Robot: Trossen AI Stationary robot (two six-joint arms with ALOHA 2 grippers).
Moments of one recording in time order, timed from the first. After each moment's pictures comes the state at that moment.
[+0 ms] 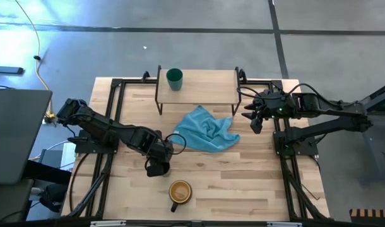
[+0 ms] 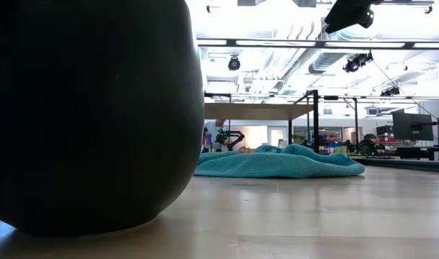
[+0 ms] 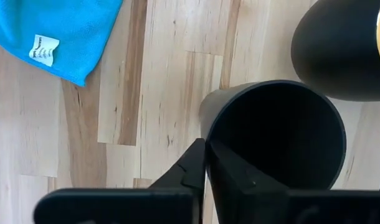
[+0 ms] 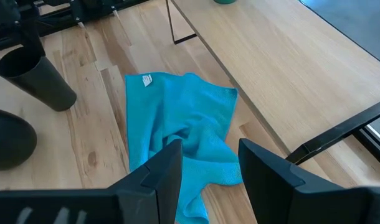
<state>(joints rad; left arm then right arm) -0.24 1.54 1.25 -1.05 -0.05 -0.45 -0.03 0.90 1.09 -0.89 0.26 0.31</state>
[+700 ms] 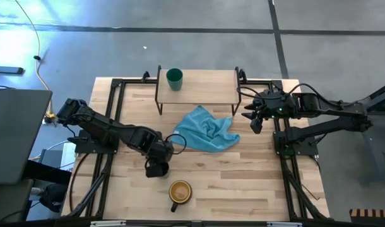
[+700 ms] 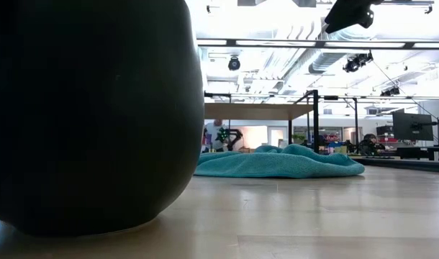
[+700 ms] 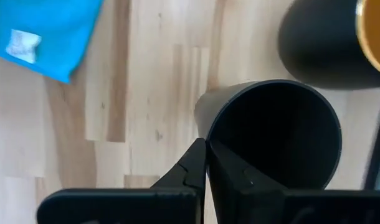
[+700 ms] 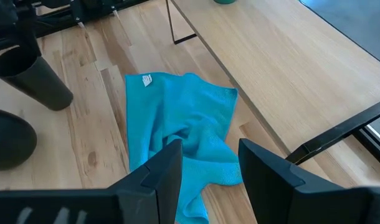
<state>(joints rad) -0.22 1.54 1.25 -1.06 0.01 -0.43 -0.03 0.90 1.09 -0.89 0.26 0.31</state>
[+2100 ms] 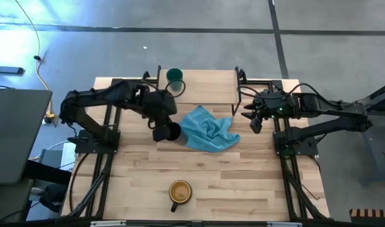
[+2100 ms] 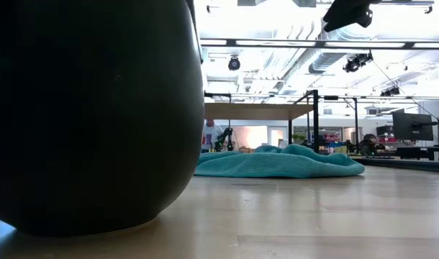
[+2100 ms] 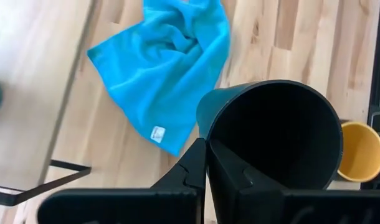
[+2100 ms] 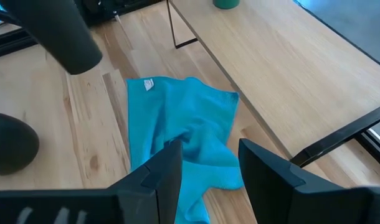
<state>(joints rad) 0.12 1.54 1.80 -1.34 -0.05 -0.21 -0.03 0.90 1.09 -0.87 0.26 0.31</state>
